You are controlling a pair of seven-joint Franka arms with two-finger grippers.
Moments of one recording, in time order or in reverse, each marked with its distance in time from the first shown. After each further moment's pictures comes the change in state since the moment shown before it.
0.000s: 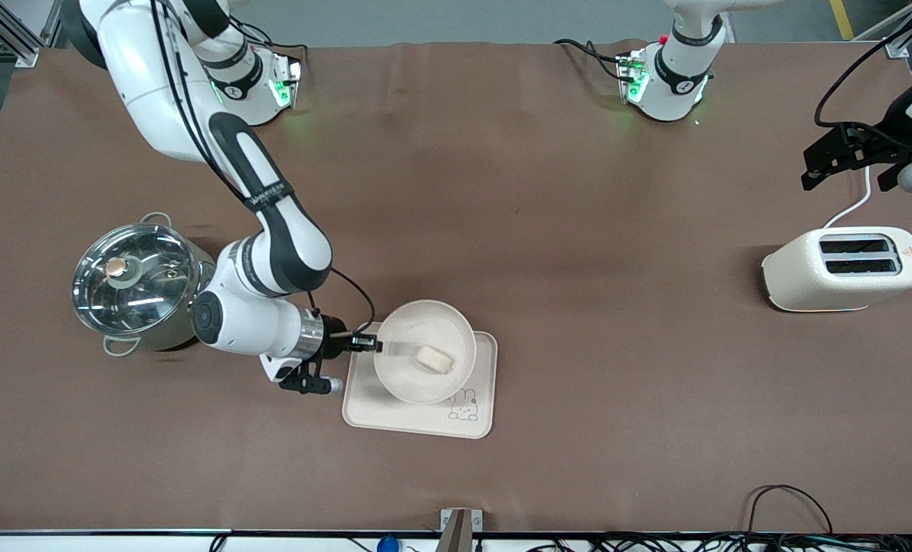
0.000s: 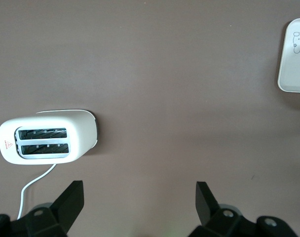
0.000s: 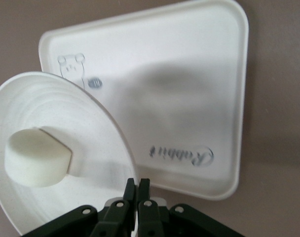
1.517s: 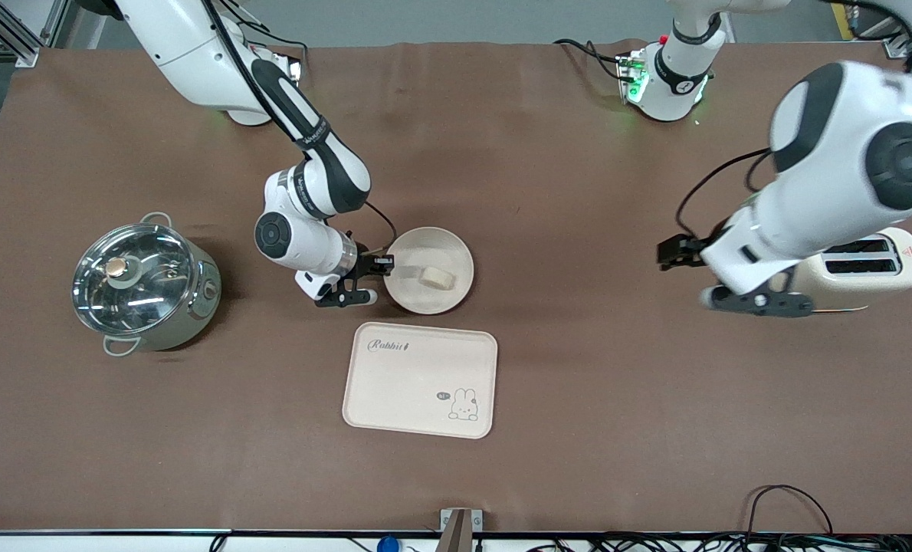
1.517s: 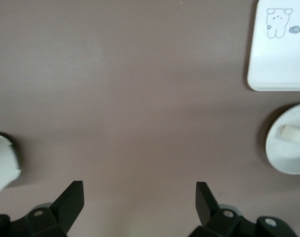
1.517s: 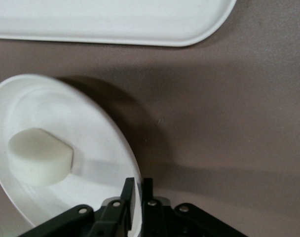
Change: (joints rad) left arm -0.217 0.318 -0.018 -0.006 -0.045 0.213 -0.180; right arm 0.050 -0.205 0.105 -0.567 -0.036 0.330 -0.037
